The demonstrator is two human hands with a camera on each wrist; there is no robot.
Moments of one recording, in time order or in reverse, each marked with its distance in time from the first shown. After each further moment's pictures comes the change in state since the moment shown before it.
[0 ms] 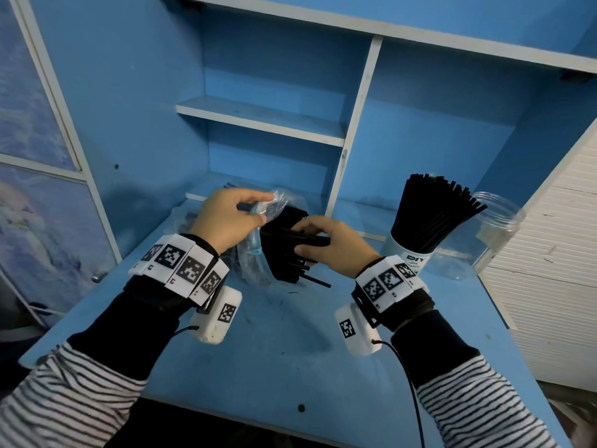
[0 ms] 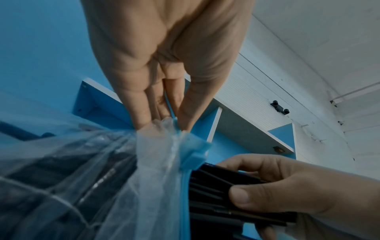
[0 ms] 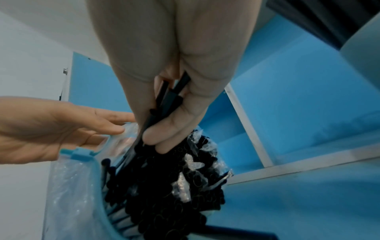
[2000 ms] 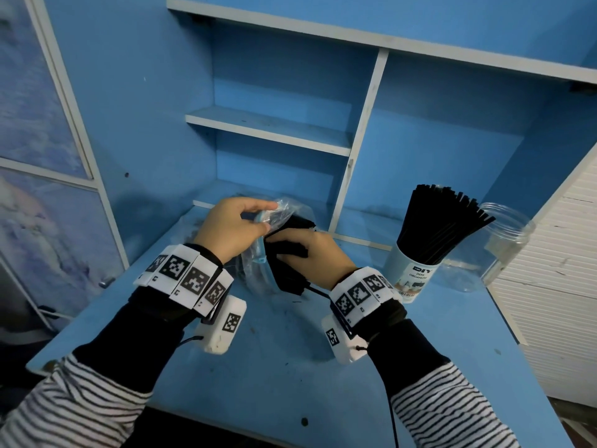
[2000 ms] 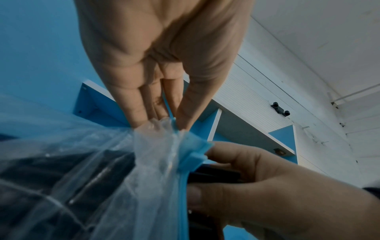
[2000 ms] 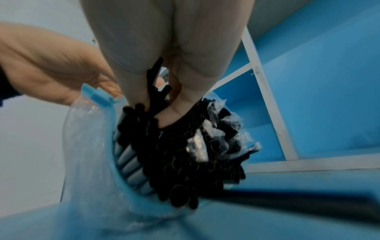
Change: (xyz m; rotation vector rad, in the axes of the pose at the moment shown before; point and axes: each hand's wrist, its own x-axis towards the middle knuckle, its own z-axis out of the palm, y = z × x) left_hand -0.001 0.001 -0.001 -0.044 0.025 -0.007; right_hand 0.021 -0.003 0.031 -0.172 0.018 -0.295
